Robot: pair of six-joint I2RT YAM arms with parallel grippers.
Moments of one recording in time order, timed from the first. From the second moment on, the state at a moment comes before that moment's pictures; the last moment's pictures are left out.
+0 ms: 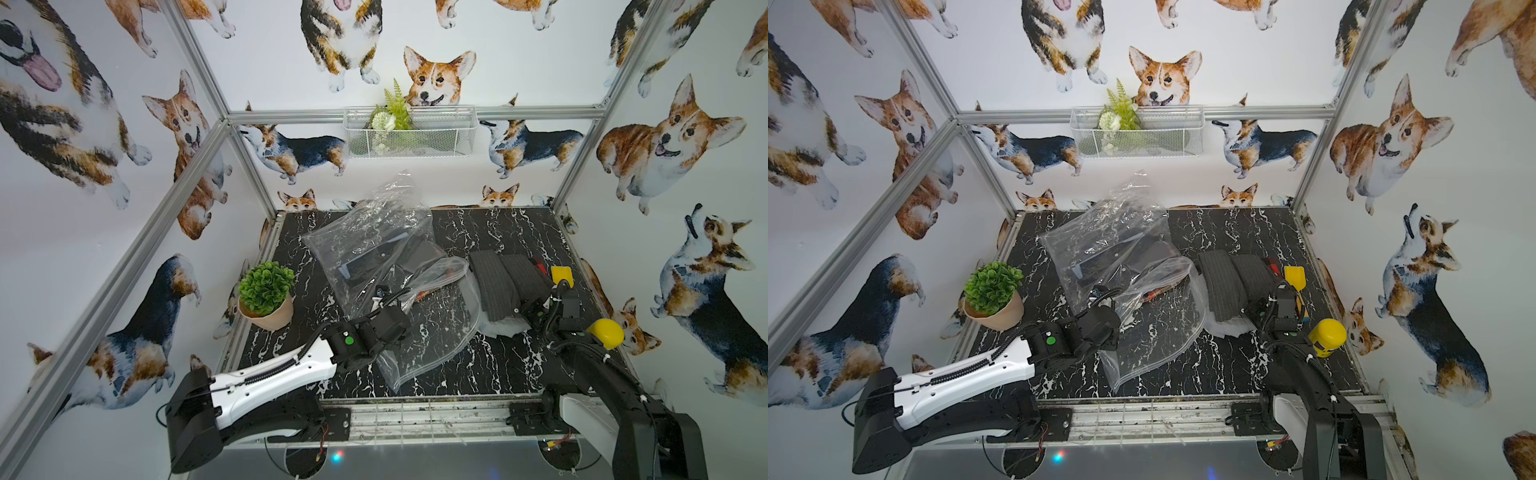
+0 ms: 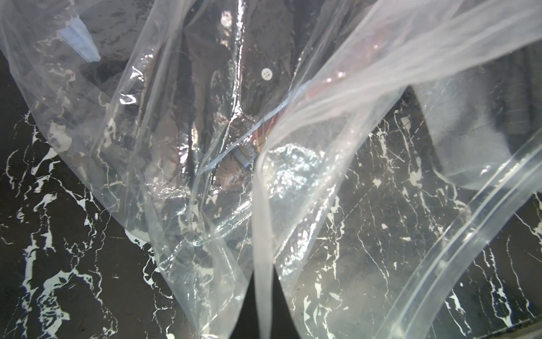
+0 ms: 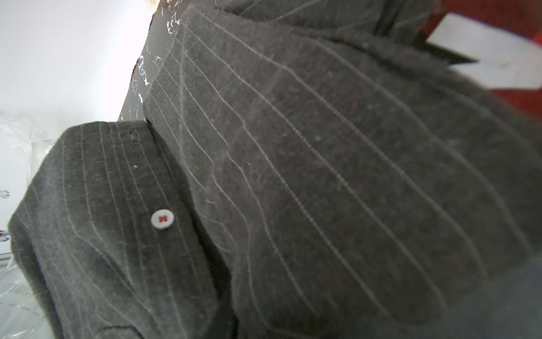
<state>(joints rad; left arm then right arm) -1.06 1.10 0.78 -0.66 -0.43 -0.78 -0.01 0.93 0.34 -0.13 -0.15 0.86</state>
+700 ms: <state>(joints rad) -1.06 1.03 0.81 -0.74 -0.44 -0.71 -0.02 0.59 0.72 -0.54 -0.17 0.87</state>
